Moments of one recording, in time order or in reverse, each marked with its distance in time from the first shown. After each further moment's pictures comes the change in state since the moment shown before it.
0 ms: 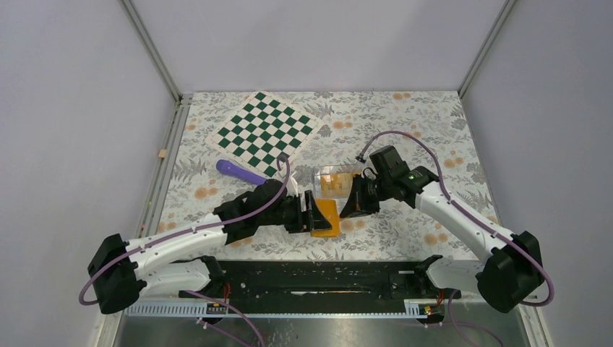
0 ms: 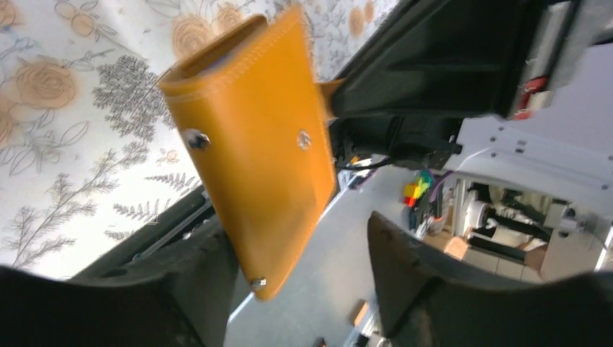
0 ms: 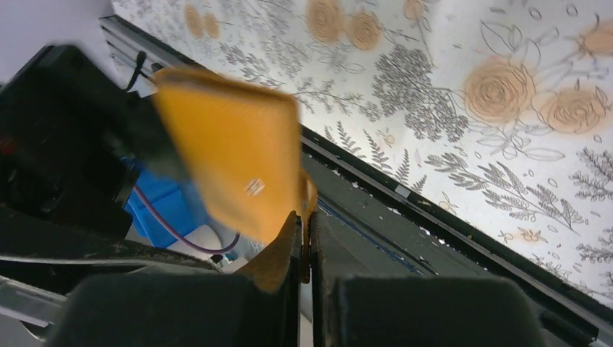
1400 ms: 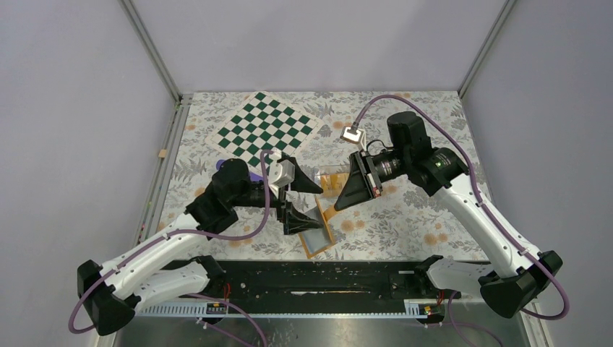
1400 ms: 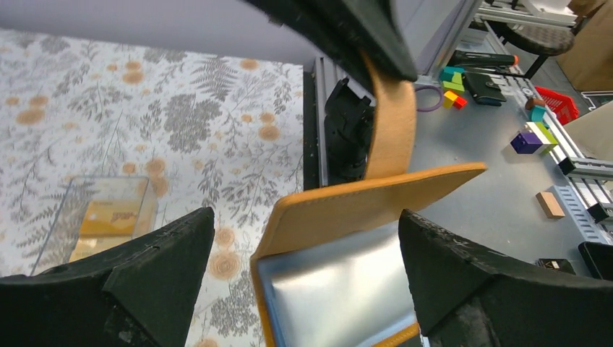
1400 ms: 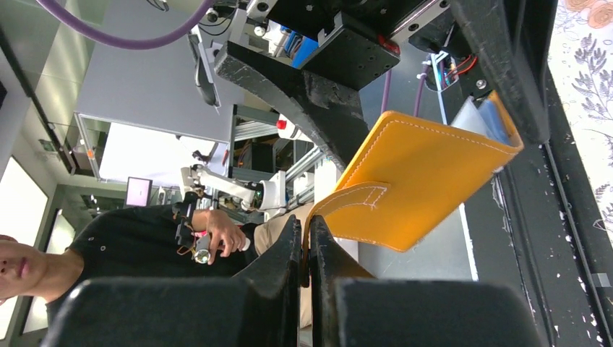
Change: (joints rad) left arm 0.165 -0.157 0.131 0.187 0.523 0.949; right arm 0.000 -0.056 0.389 -0.007 -0.721 -0.149
